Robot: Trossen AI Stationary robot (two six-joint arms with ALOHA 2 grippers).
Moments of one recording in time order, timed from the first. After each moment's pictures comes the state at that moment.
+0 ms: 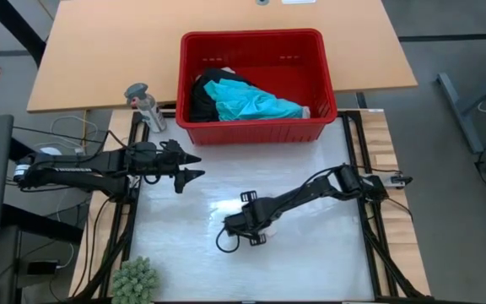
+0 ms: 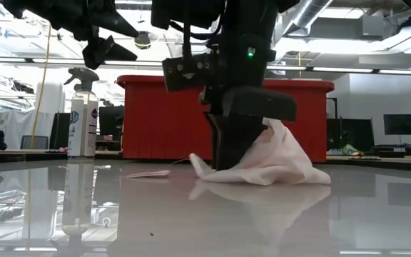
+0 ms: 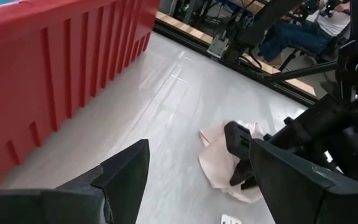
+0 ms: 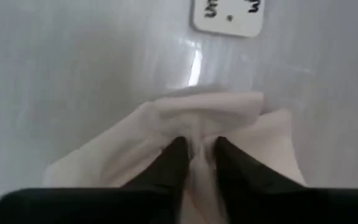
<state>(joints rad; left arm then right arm) 0.09 0.77 0.58 -0.12 -0.09 -0.40 0.28 2.24 1.76 -0.95 0.25 0.06</state>
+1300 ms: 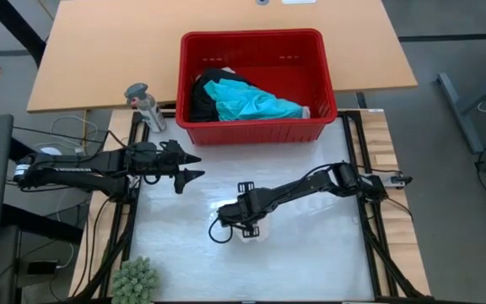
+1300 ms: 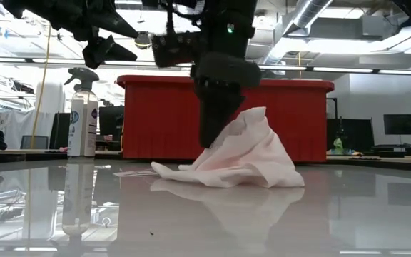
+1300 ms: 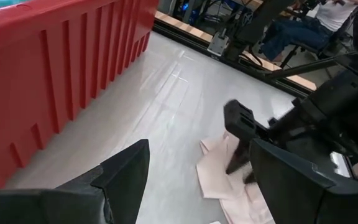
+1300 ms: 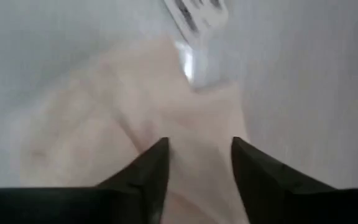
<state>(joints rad) 0.09 0.77 0.58 -0.12 -0.10 -0.38 0.23 2.24 1.91 -1.07 0.27 0.10</state>
